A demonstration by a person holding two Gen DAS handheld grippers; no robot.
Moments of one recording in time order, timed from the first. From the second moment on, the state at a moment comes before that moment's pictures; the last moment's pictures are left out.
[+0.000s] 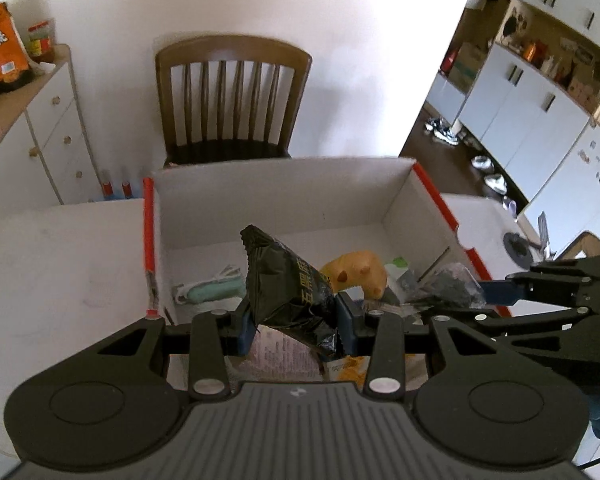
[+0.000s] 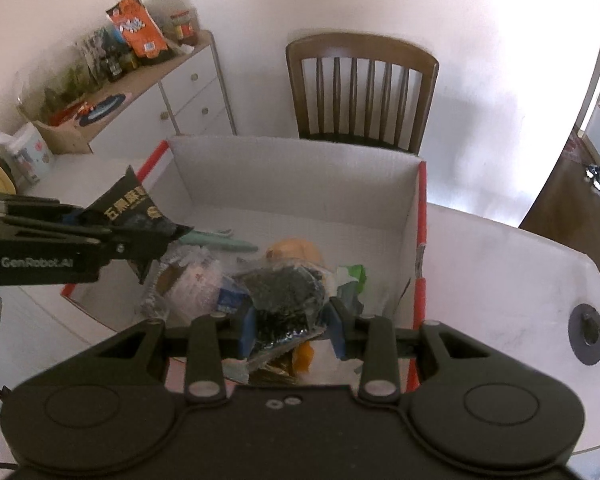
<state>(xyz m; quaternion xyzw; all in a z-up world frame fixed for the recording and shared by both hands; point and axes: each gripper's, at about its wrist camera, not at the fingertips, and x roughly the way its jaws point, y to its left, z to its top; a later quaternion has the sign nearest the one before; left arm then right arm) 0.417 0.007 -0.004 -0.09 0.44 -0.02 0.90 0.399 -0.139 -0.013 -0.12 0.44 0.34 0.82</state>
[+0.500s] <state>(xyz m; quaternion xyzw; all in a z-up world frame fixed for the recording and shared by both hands) 0.425 0.000 -0.044 -0.05 0.47 -0.03 0.88 0.407 -0.130 -0.047 -0.15 0.46 0.32 0.81</state>
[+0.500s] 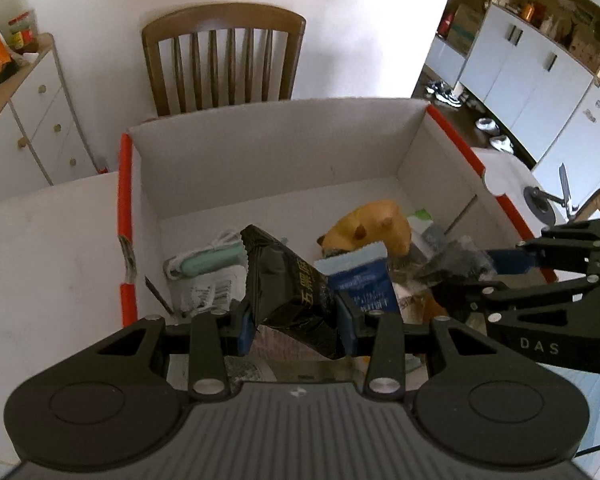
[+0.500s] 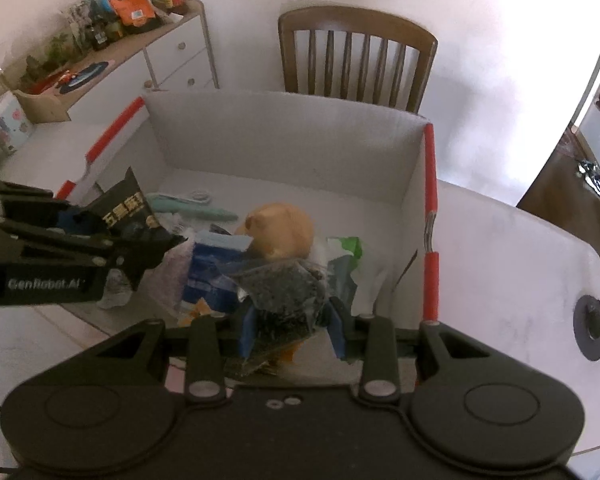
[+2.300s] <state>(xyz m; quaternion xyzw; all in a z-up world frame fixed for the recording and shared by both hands) 0.343 -0.015 0.033 -0.07 0.43 -0.04 0.90 0.346 -0.161 0.019 -0.14 0.42 0.35 0.83</state>
